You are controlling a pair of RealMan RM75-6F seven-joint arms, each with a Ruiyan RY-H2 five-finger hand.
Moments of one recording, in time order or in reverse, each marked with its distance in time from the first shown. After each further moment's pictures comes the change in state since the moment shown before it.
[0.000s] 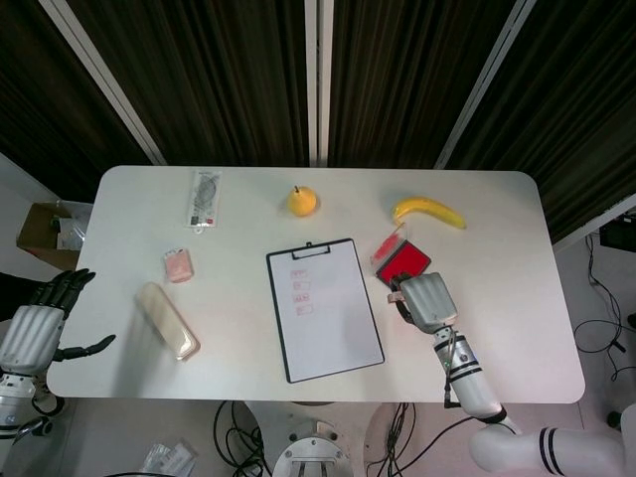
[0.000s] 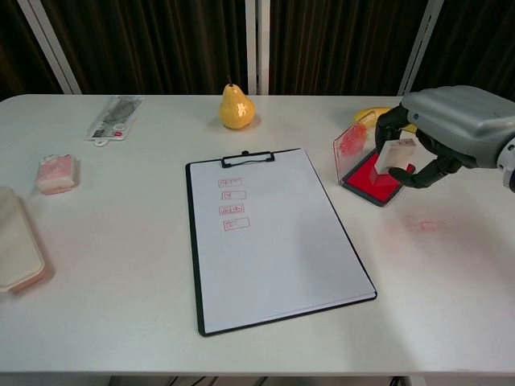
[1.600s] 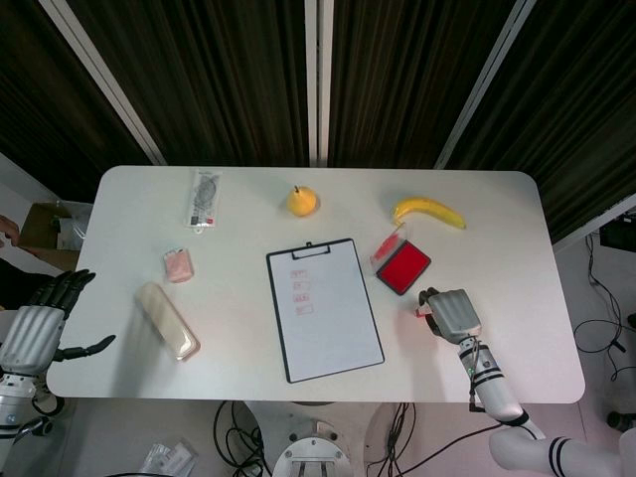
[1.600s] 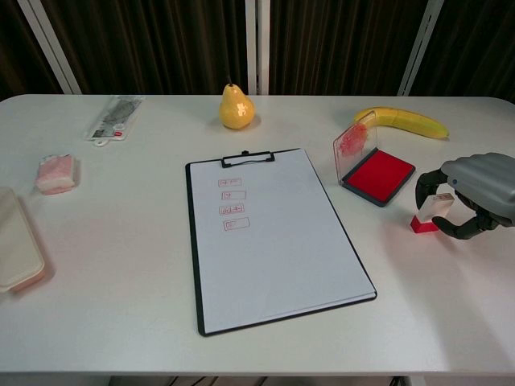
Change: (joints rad) left arm -0.002 -0.005 0.003 0.012 -0.002 -0.004 -0.007; right arm -0.127 -0.070 -0.024 0.336 -0.114 -0.142 0.209
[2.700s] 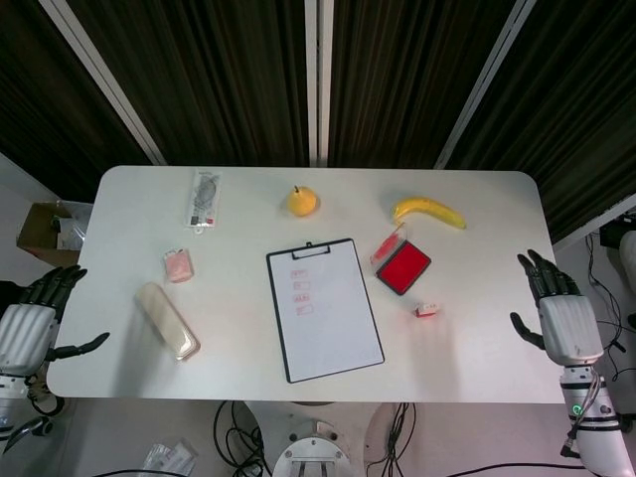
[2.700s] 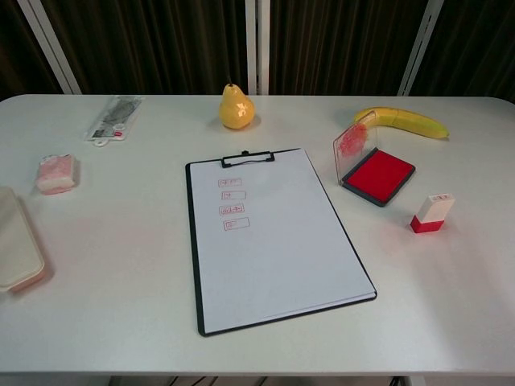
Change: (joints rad) left arm 0.010 0.038 -0.011 -0.048 0.000 0.032 0.026; right arm -0.241 0.460 -0.008 -0.389 -0.163 0.423 0.169
